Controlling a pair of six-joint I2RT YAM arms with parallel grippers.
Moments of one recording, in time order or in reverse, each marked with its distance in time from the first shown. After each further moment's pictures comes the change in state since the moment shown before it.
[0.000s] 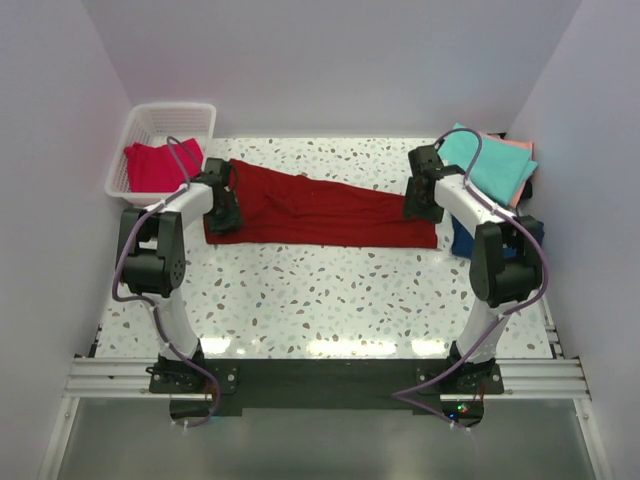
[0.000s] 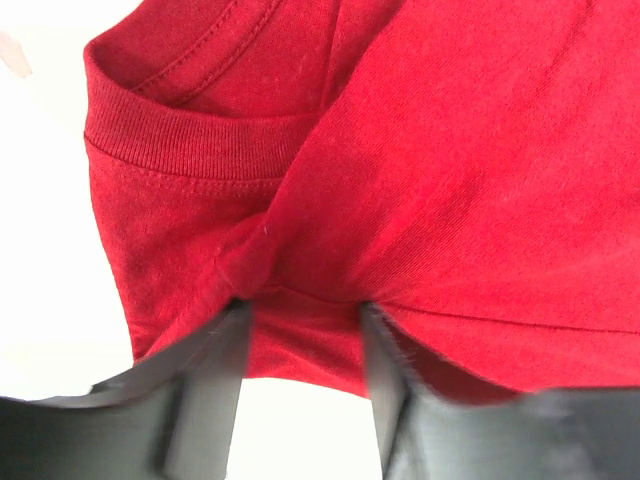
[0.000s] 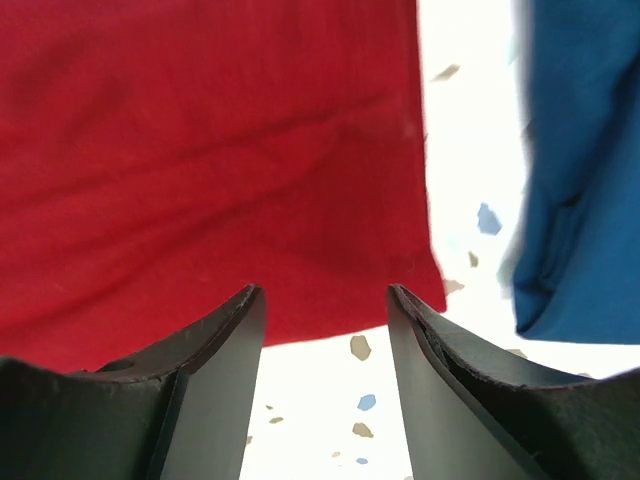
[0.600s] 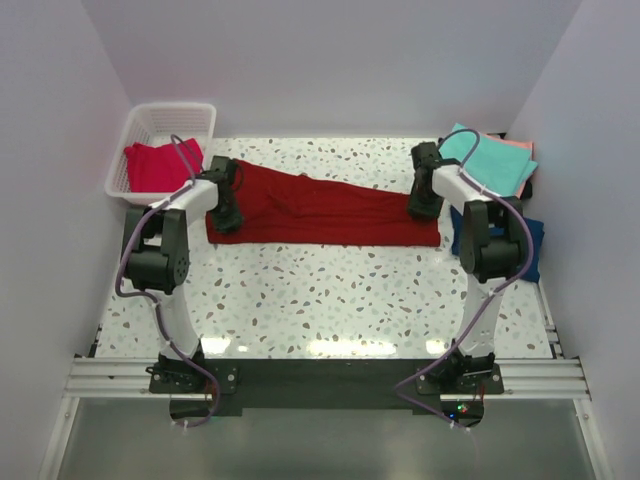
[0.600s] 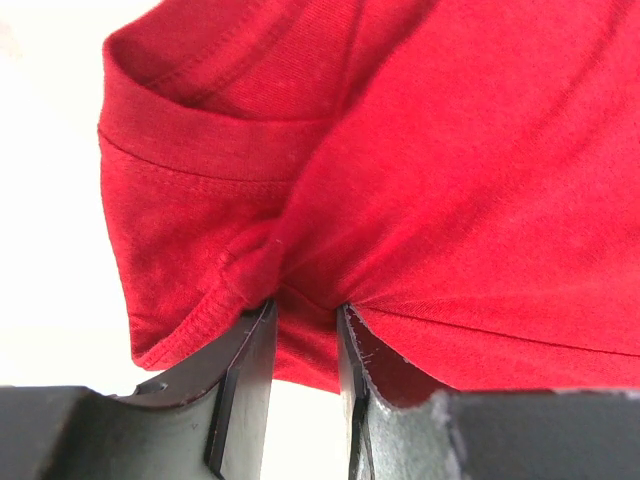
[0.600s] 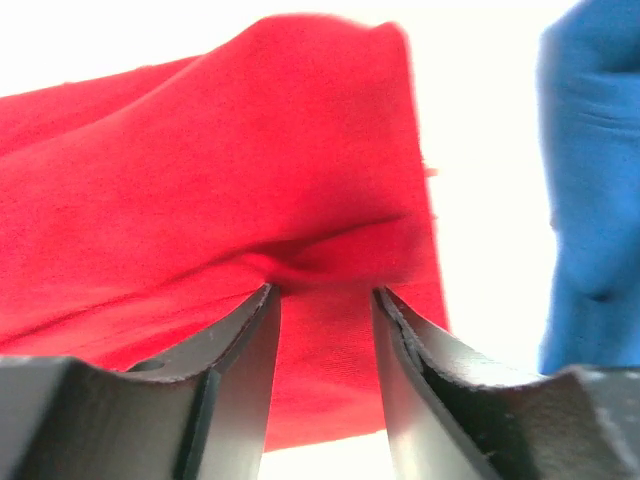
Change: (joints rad) left arm -0.024 0.031 0.043 -0.053 -0.055 -0.062; right arm -0.061 0.240 0.153 -0.006 -0.025 0.042
